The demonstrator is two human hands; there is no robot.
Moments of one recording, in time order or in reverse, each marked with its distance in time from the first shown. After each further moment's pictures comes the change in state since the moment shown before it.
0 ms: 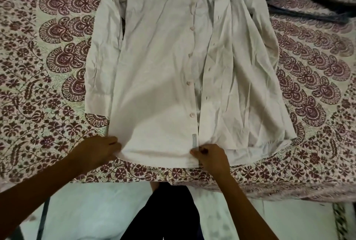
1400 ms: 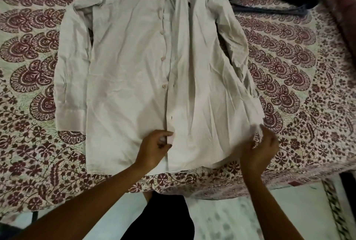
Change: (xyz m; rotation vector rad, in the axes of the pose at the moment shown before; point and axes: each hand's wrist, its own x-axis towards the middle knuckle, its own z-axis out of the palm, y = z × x) left_hand 0.146 0.135 0.007 -1.107 0.391 -0.435; right_hand -0.002 0.080 -0.077 0.163 1.057 0.049
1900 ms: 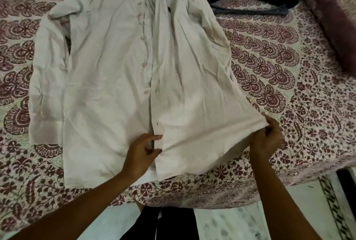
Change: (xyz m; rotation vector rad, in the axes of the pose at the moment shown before) left_hand 0.007 0.009 0.015 0.023 0.023 0.054; right_hand 0.066 0.001 -0.016 0.336 0.077 0.223
